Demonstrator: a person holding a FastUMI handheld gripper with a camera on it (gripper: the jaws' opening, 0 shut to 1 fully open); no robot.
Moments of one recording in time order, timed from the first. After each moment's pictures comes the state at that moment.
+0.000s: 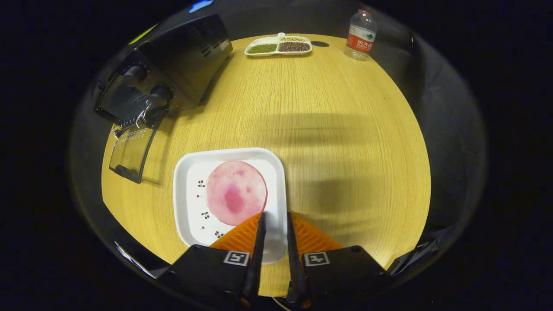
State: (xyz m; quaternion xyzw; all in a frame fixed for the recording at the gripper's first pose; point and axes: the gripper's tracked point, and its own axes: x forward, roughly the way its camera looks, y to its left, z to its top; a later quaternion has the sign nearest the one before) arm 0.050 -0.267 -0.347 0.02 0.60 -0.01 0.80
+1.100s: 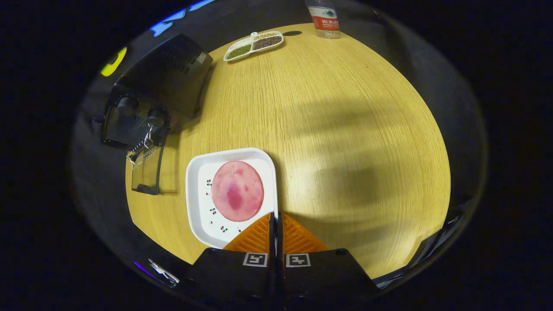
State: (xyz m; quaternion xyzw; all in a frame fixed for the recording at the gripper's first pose) arm 0.029 -0.260 -0.338 0.17 0.59 0.00 0.79
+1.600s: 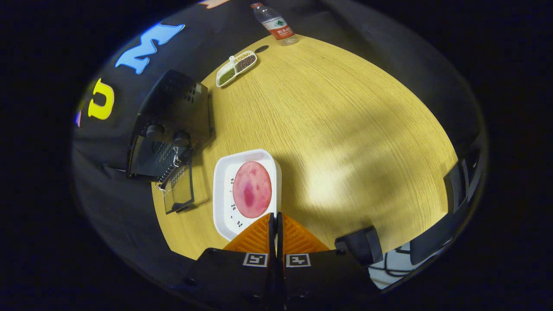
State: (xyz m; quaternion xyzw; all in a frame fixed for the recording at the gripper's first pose) arm -0.014 -0.234 -0.298 0.30 0.51 -0.05 0.80
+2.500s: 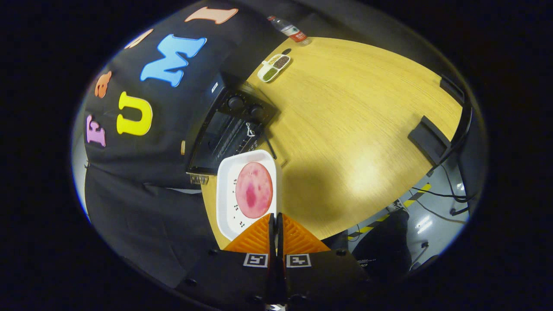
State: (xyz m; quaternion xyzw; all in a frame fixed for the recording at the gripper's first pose) arm -0.069 -0.048 -0.225 0.40 0.45 0.01 0.80
